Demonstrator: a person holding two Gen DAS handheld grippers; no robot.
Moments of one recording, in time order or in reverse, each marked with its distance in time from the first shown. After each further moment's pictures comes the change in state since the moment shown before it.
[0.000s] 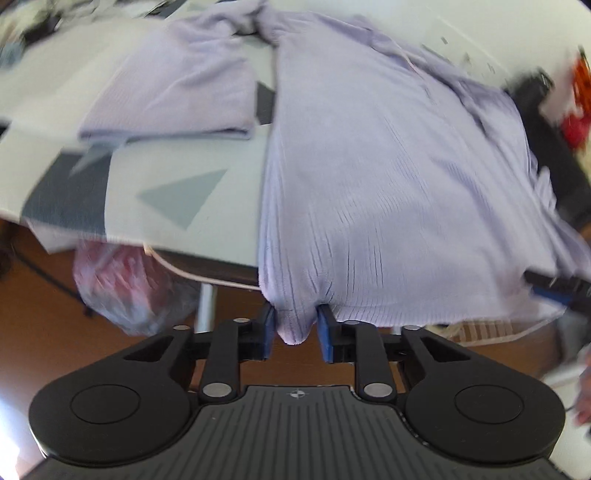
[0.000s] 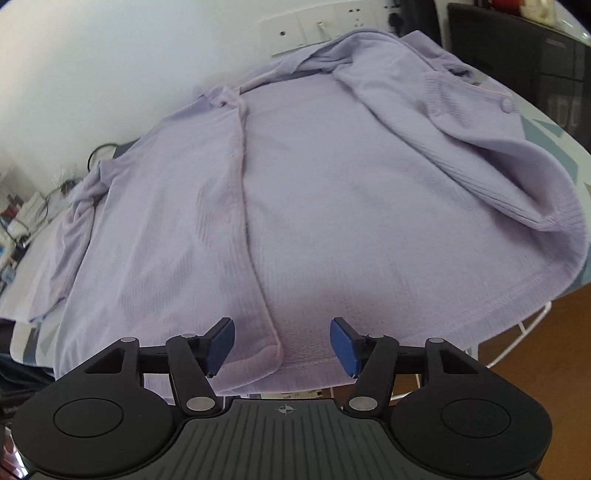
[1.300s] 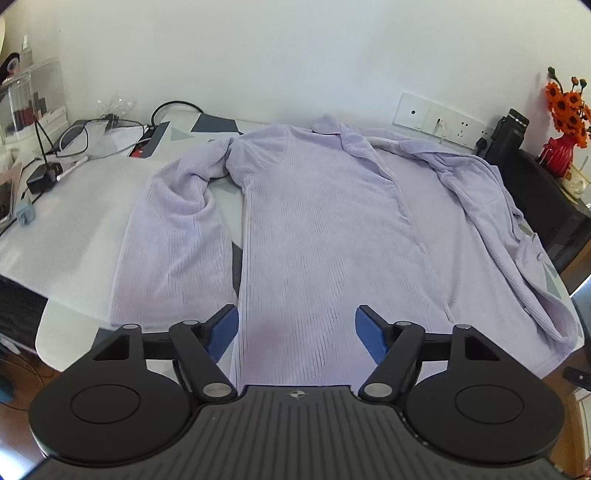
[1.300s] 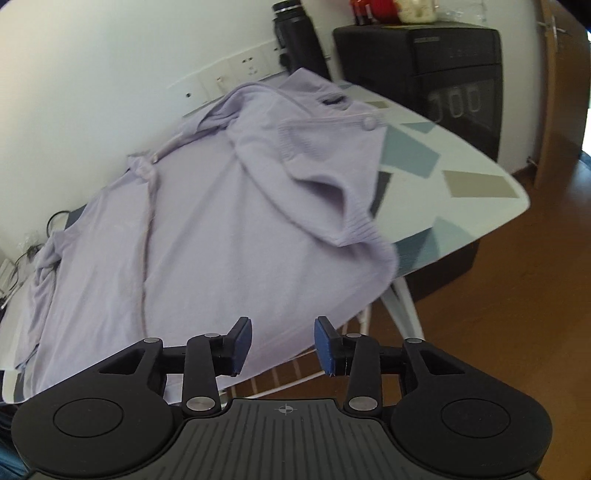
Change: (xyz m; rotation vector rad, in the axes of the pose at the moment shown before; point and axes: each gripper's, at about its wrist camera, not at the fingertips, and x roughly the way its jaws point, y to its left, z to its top) left arm -0.074 -0.074 0.103 0.170 -0.200 0.121; right arm -0.099 -0.124 -0.015 0.217 -0.142 -0.123
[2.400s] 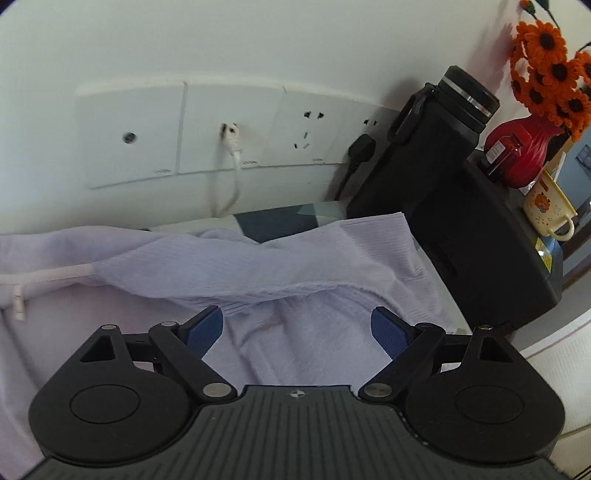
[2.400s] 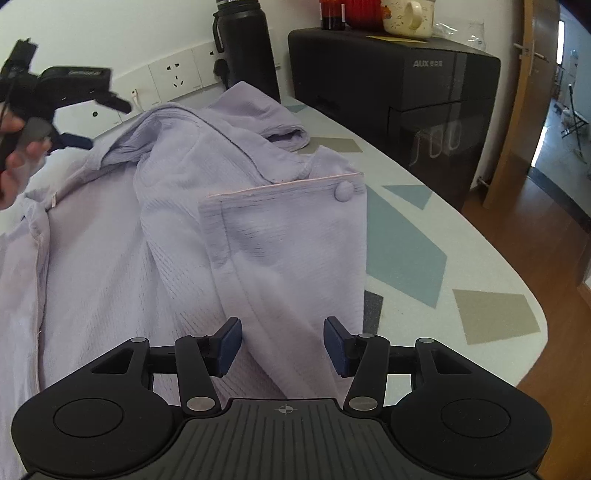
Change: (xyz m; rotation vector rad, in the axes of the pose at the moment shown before) left arm 0.366 -0.326 0.263 0.182 0.236 -0.444; right arm 0.140 0.015 0.130 0.008 0.010 -0.250
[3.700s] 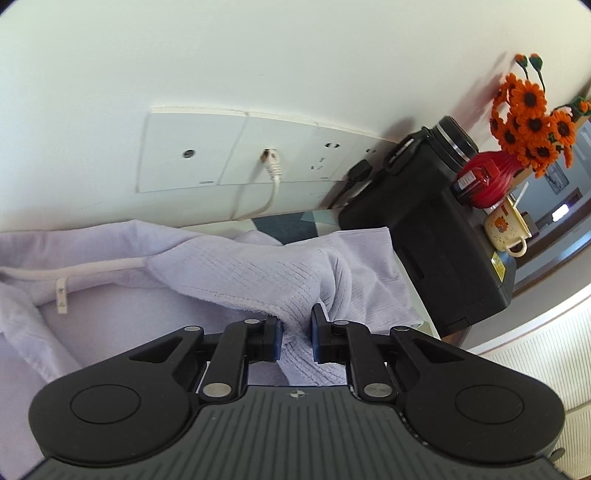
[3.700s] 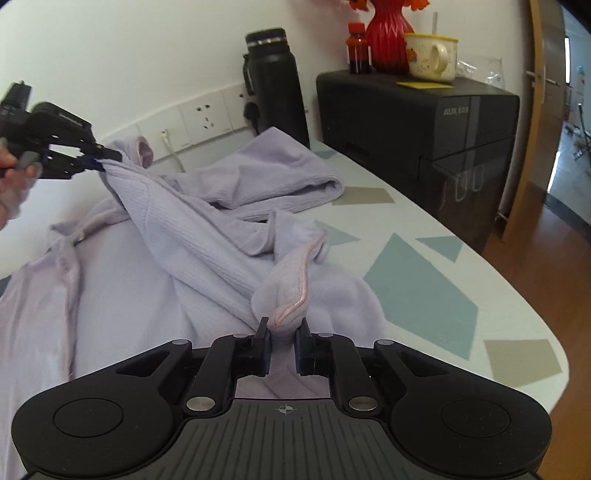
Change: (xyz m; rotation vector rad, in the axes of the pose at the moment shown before) left arm -0.081 0.063 0.016 -0.031 0.042 -0.134; right arm -0.025 0.012 0.009 -0.002 -0.128 0.099
